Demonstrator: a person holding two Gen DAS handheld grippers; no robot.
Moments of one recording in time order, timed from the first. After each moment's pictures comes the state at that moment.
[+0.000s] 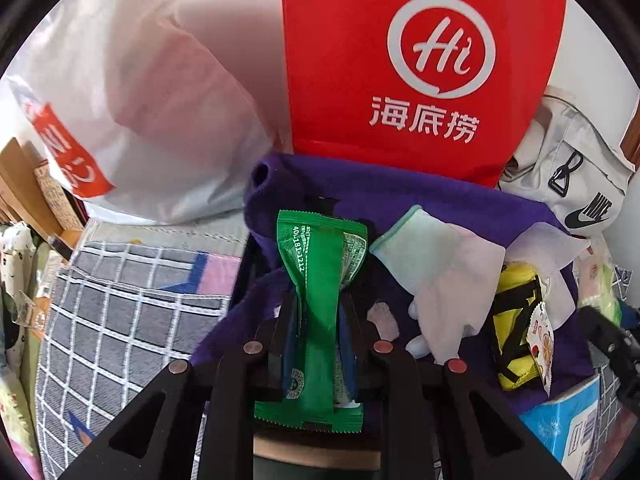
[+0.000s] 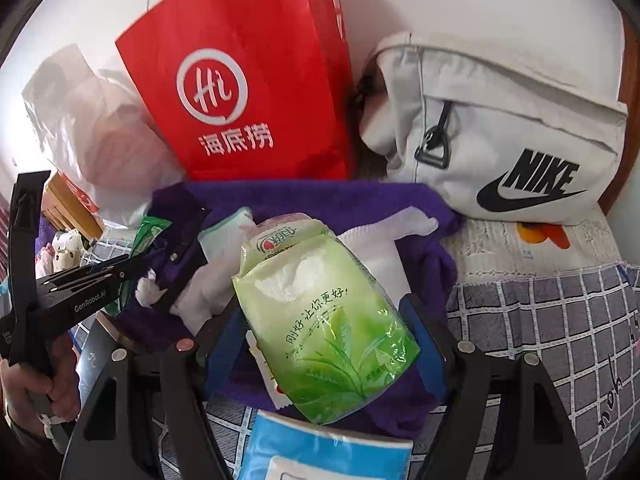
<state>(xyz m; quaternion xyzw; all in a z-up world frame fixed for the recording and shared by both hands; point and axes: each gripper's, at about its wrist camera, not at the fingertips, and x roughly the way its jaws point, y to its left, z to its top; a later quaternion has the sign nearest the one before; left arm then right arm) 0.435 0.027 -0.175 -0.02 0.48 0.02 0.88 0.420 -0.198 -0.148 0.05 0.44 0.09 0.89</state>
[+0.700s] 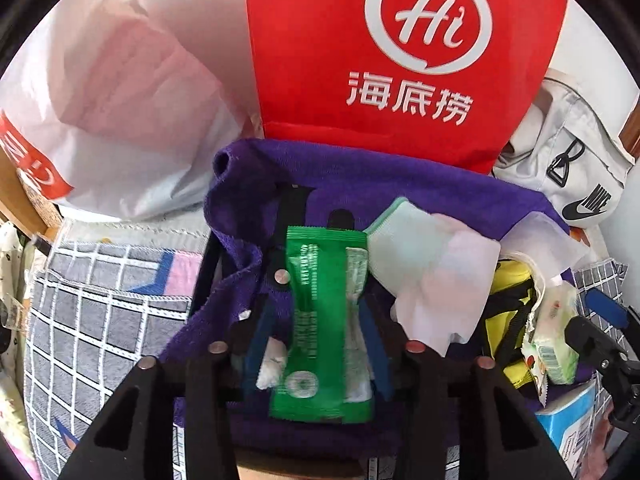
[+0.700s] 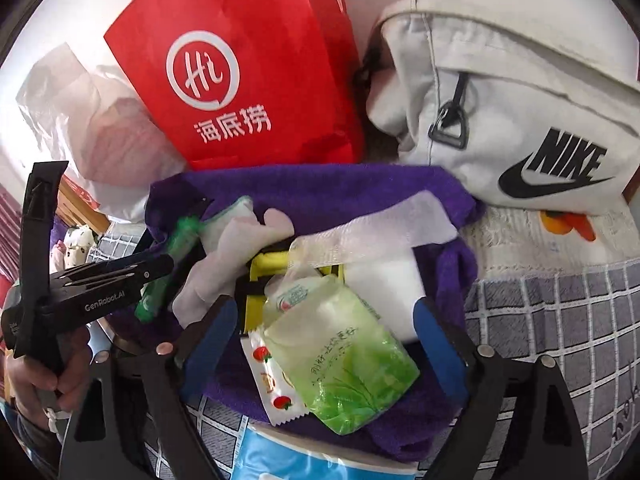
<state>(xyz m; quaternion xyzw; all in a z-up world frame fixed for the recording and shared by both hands) 0.457 0.005 -0.185 -0.01 0.50 0.00 0.86 0.432 -0.203 -0.156 0.07 0.45 0.12 0.88</state>
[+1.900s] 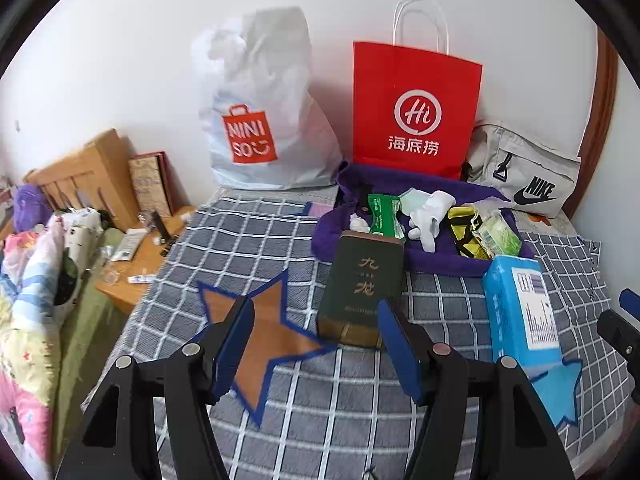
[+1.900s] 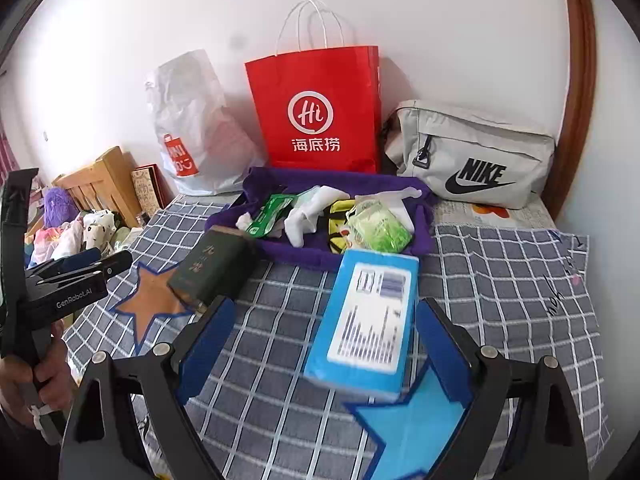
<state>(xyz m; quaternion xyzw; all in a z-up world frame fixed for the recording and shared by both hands) 0.189 0.058 -0.083 -0.01 0.39 0.08 0.92 0.176 -0.170 -0.064 0.02 0.36 0.10 0.93</state>
